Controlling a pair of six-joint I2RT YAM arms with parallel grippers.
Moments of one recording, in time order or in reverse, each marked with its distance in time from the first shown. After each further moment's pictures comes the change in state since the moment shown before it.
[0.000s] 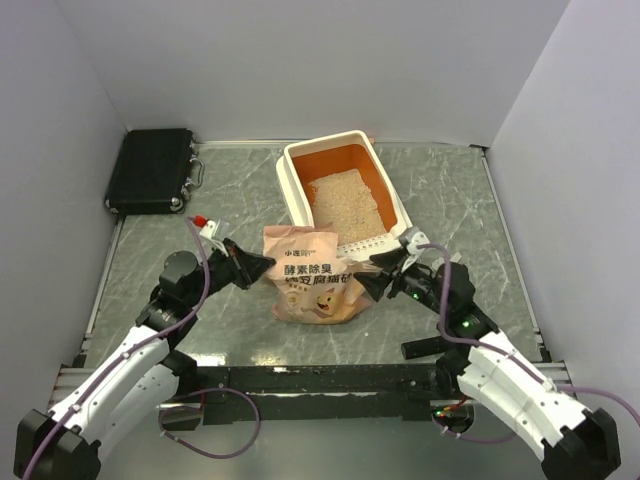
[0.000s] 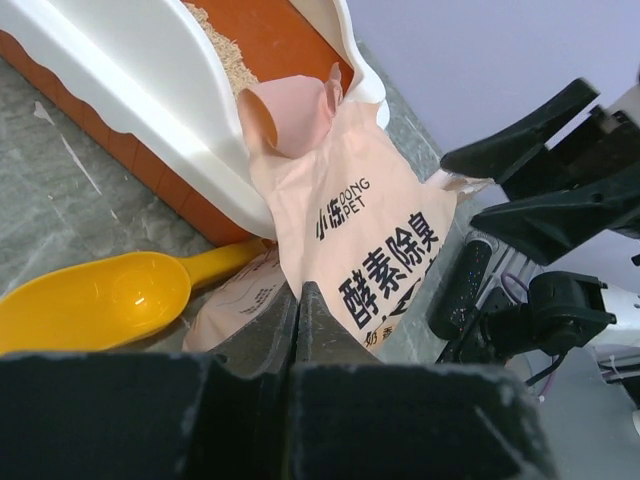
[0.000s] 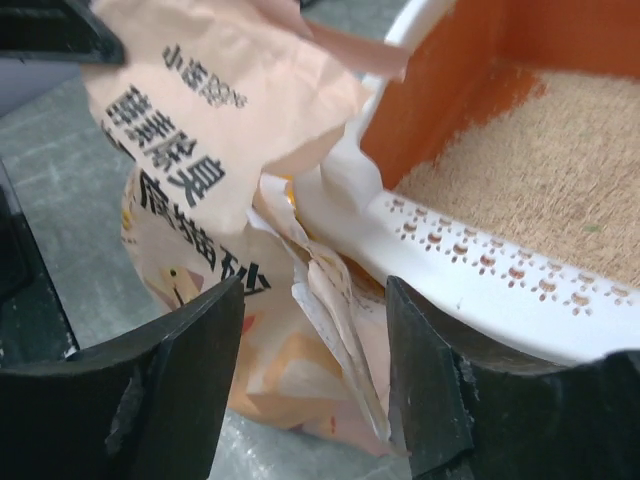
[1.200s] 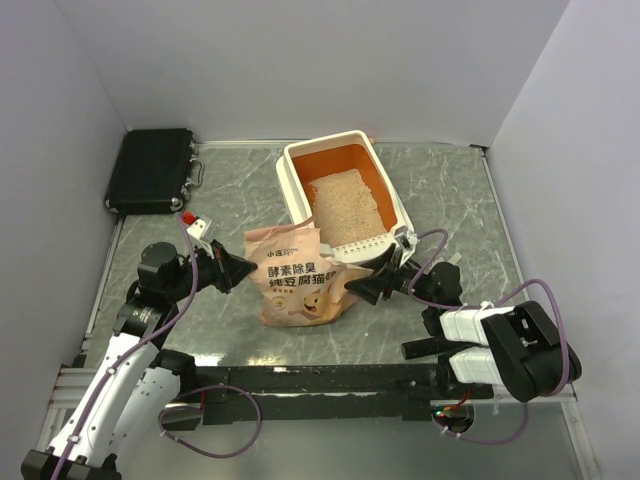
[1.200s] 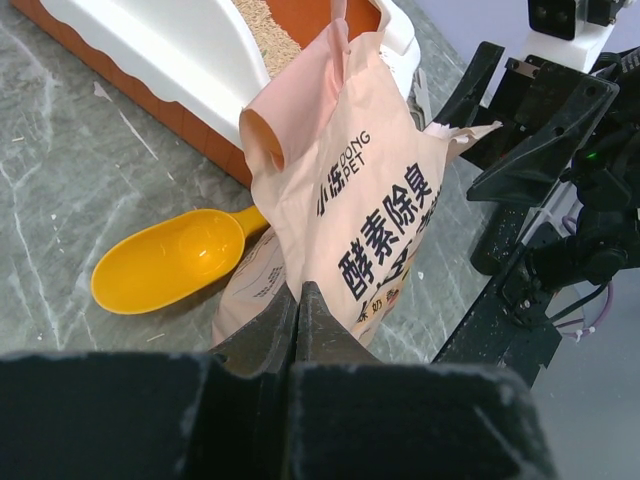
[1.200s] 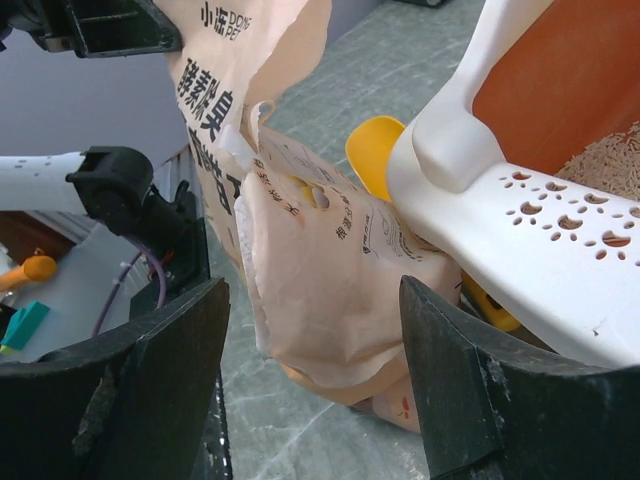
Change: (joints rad) left arm 0.192 -0.103 0.159 -0.423 0.203 0.257; right arm -0.183 0.632 -0.196 1.032 -0.480 0.480
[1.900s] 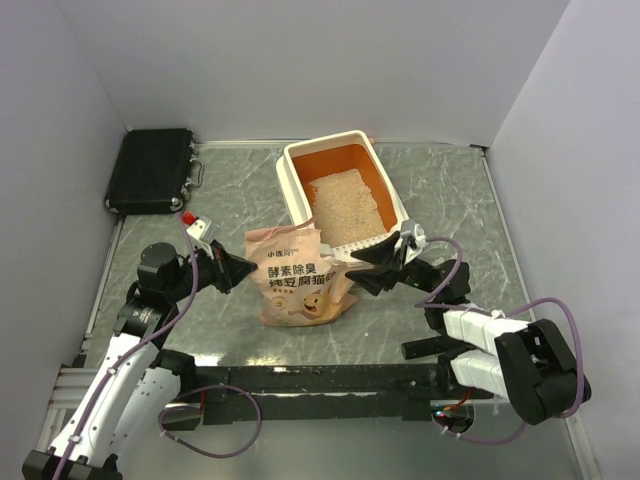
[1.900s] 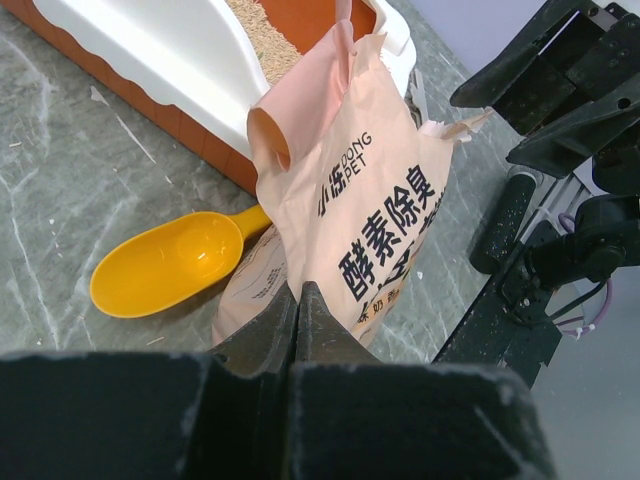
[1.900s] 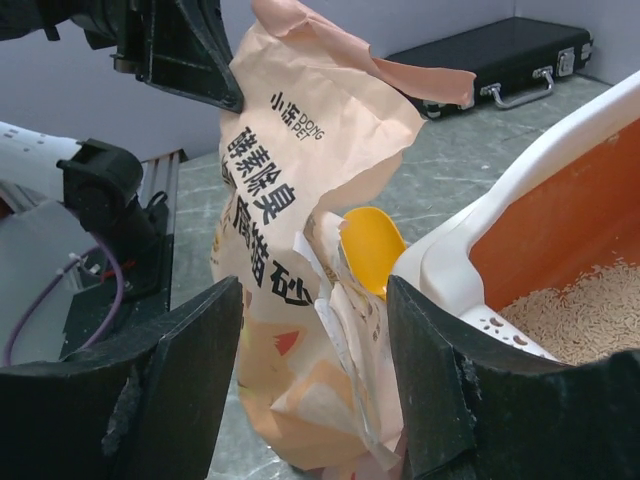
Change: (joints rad) left arm 0.008 -0.002 -0.009 0.016 0.018 0.005; right arm 0.000 -0.121 0.078 0.018 -0.043 -0.157
